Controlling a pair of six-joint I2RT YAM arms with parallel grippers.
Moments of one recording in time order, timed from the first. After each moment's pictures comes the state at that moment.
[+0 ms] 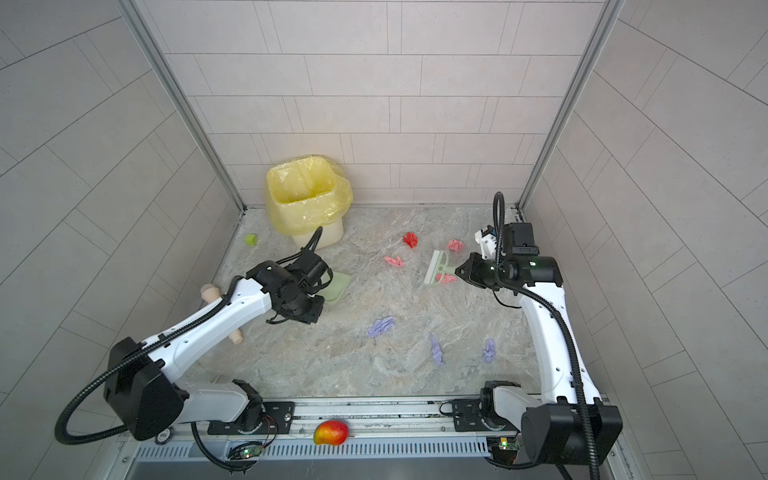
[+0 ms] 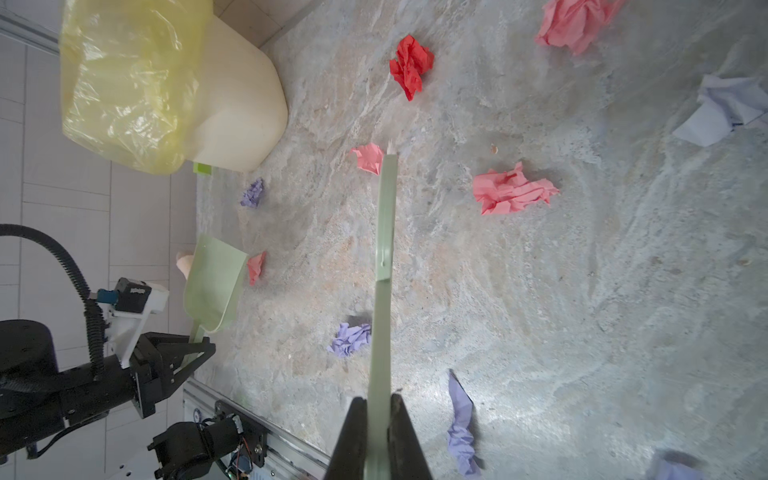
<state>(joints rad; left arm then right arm) -0.66 1.38 1.16 -1.17 -0.08 -0.32 -0.07 1.15 1.25 -1.10 -0.54 0.27</state>
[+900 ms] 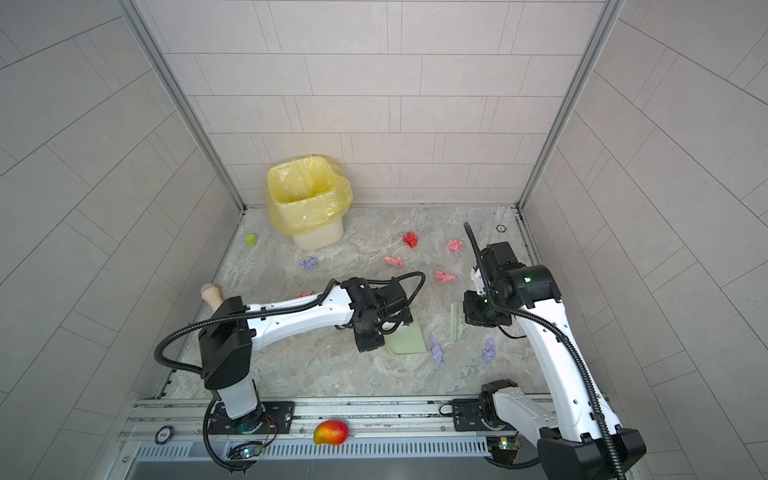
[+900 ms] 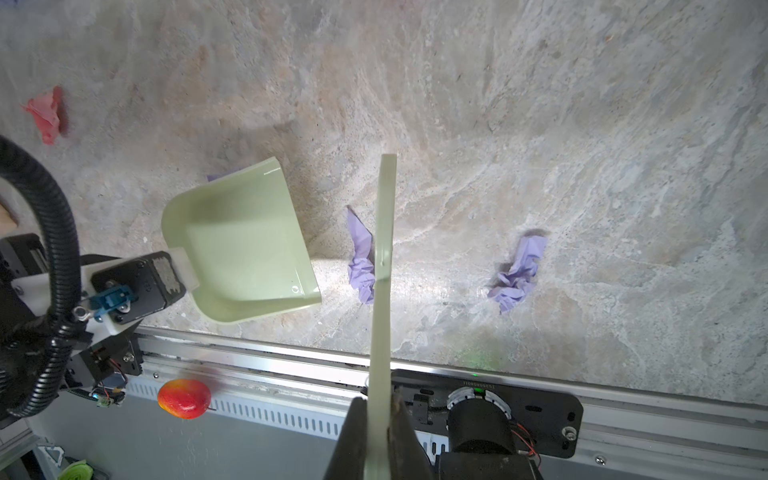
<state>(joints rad) -1.07 1.82 1.42 -1.14 -0.01 0.23 0.16 1.04 1.24 -1.52 -0.19 0.27</state>
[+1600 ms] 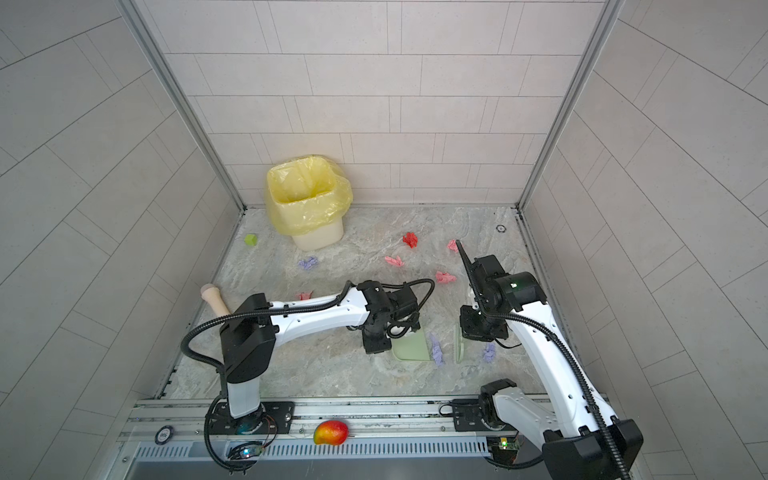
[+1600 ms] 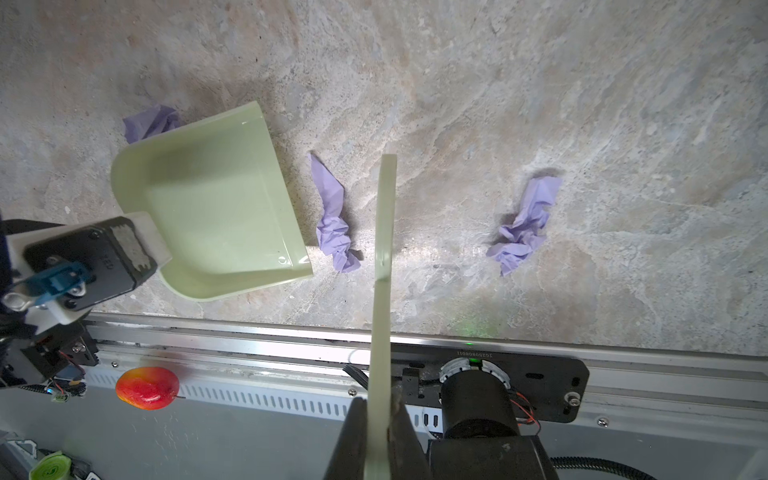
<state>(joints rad) -1.10 1.92 1.49 -1.17 -0.01 0.26 0.21 1.04 1.10 -1.51 -0.17 0.32</state>
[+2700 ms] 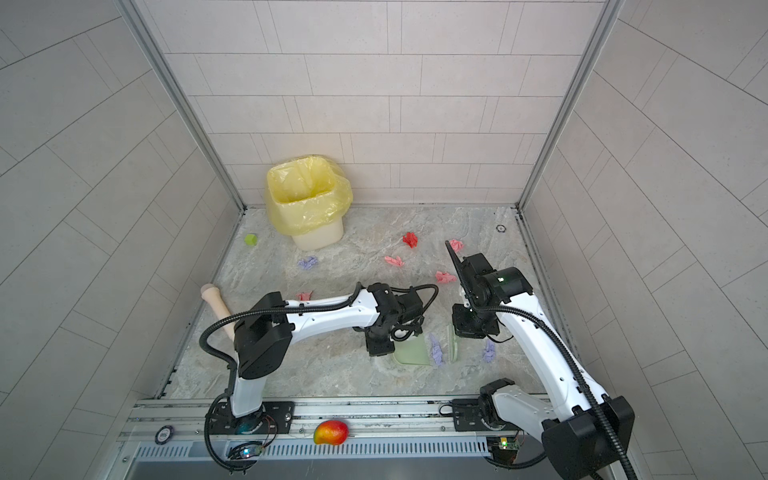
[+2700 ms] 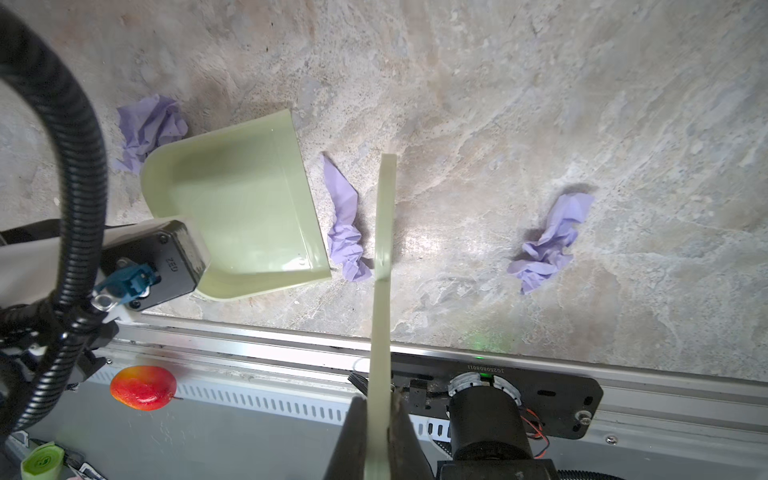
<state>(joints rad) -1.11 2.00 1.52 -1.18 -0.01 0.25 0.26 1.11 1.09 -1.46 -0.17 0.34</state>
